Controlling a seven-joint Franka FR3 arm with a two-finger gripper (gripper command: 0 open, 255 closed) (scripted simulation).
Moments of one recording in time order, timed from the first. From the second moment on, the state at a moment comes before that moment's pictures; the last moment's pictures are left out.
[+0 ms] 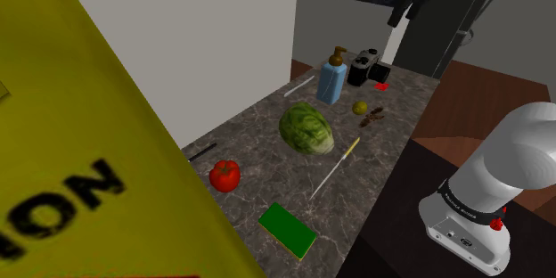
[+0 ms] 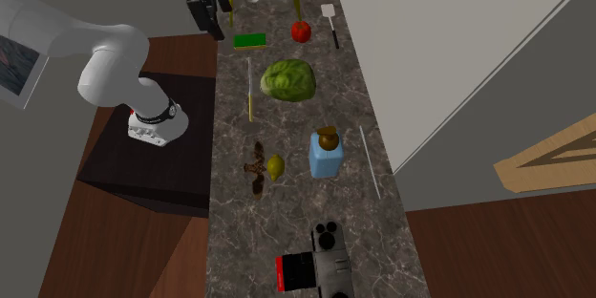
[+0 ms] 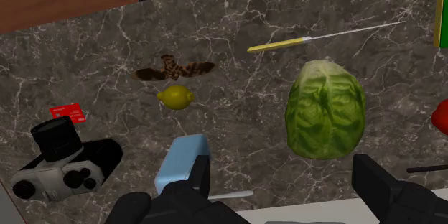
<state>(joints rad) 0.02 -0.79 0.02 -2.27 0.01 1.64 -0.03</state>
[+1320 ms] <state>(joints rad) -0.02 -0.20 -0.14 -2.06 0.01 1.98 -0.22</state>
